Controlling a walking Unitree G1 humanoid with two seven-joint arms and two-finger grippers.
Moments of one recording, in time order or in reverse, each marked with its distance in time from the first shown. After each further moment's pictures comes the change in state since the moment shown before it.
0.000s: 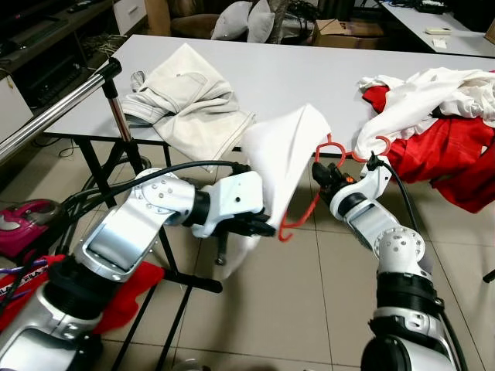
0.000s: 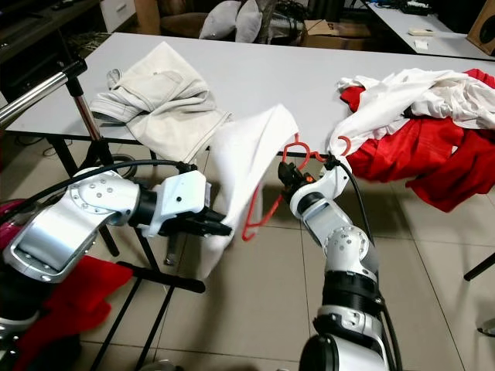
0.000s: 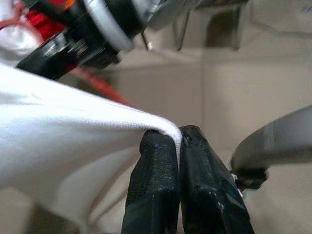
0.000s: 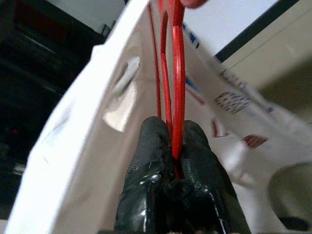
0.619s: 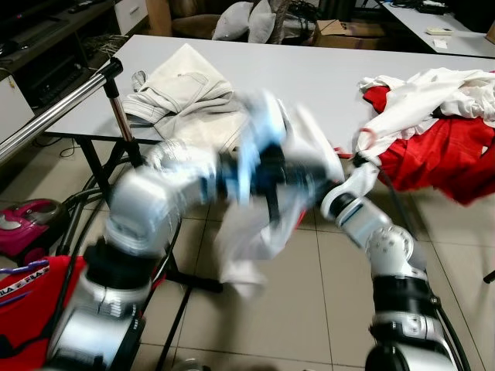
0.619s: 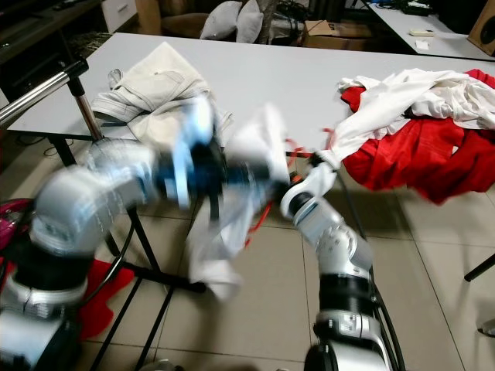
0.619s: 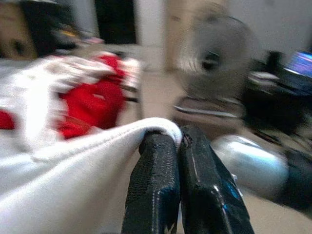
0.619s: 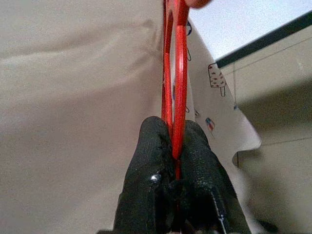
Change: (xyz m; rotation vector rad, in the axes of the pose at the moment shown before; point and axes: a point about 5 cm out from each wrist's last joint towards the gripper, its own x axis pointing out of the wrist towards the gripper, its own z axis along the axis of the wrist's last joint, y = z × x) left arm -0.009 0.035 0.065 -0.193 -0.474 0.144; right arm -0.002 0.010 -0.019 -0.255 0.107 0.085
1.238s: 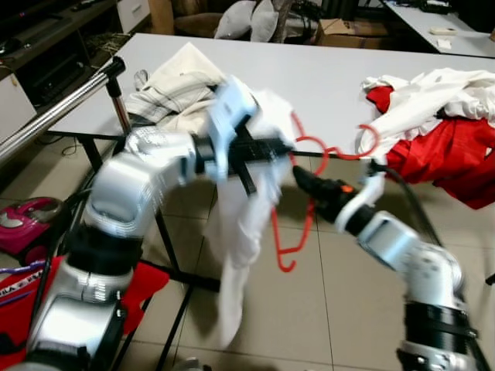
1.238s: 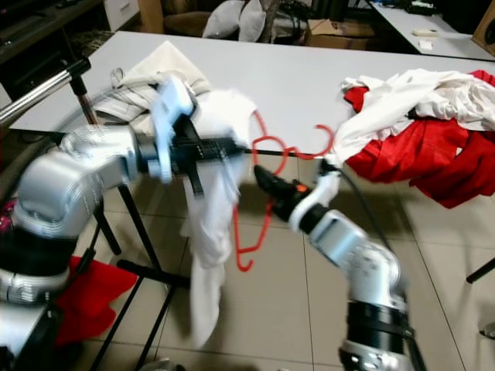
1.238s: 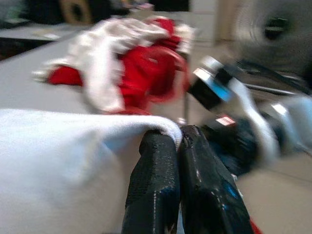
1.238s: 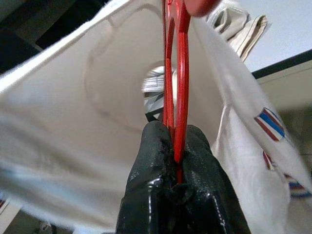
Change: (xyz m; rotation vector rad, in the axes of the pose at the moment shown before) left arm -0.011 0.013 -0.019 -0.005 0.154 0.131; right arm -0.048 0.013 0.013 0.055 0.045 0.287
